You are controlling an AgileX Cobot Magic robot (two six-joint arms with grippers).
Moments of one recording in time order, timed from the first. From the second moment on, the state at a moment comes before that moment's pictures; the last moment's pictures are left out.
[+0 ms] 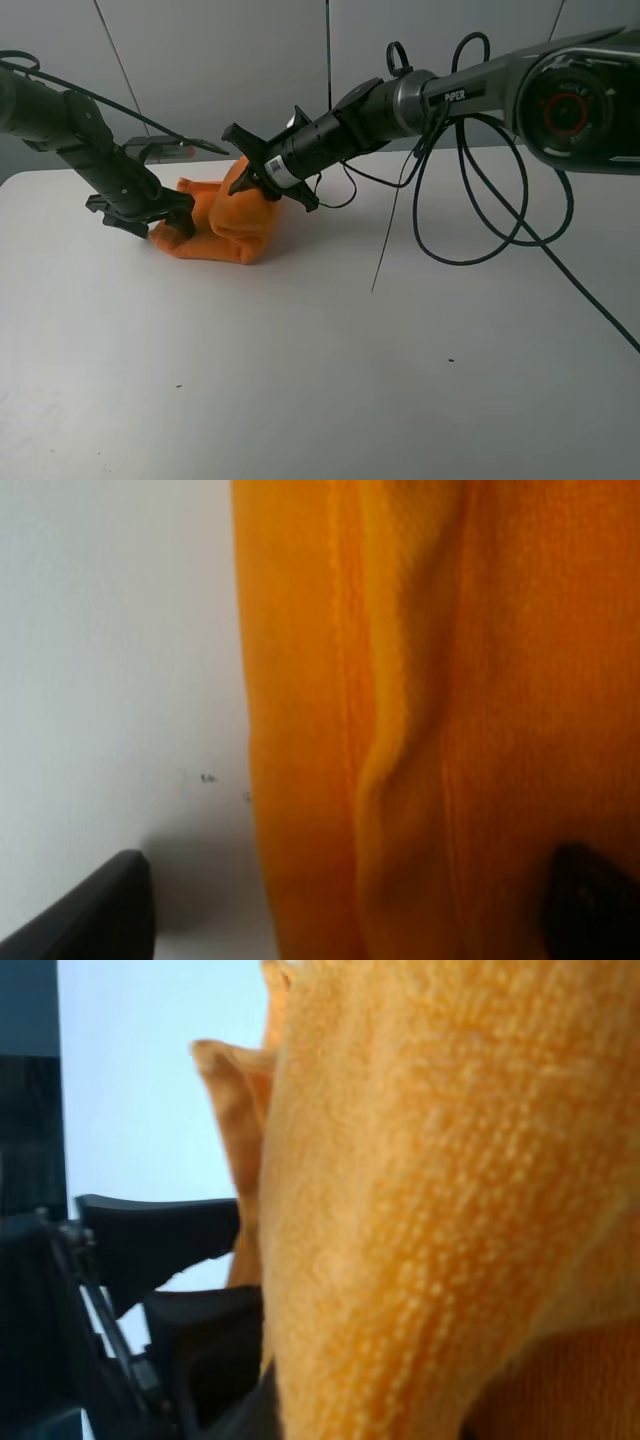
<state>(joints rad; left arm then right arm) -0.10 2.19 -1.37 -0.21 0.58 0.19 0.55 2.46 -1.80 1.22 0.66 -0.25</state>
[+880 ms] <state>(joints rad) -0.09 2.16 -1.38 -0.21 0.61 0.19 0.57 2.47 -1.80 1.22 0.60 -0.25</state>
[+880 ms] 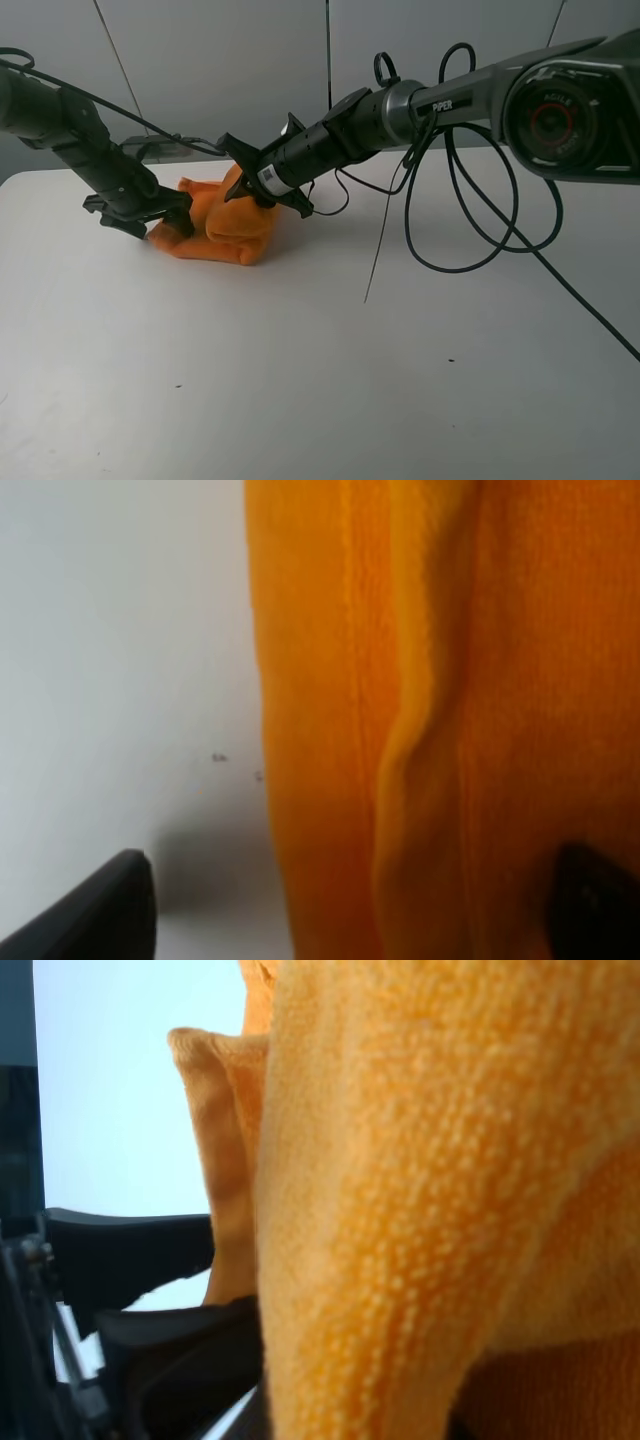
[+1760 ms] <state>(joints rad) 0.07 1.85 -1.54 -0.22 0.79 0.14 0.58 2.47 -1.90 1.35 0.77 -0.29</state>
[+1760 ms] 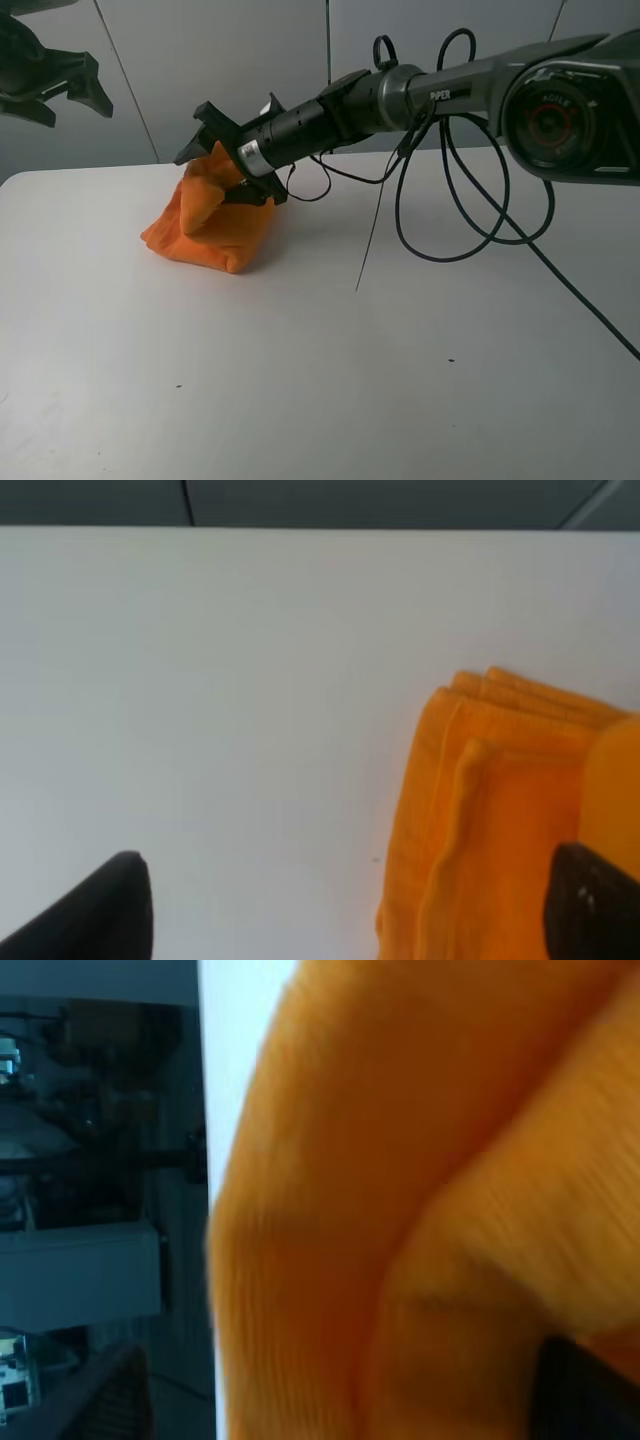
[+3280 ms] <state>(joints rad) 0.08 1.68 -1.51 -0.24 0.95 0.13 0.62 2.34 -1.96 0.74 0.81 -0.12</state>
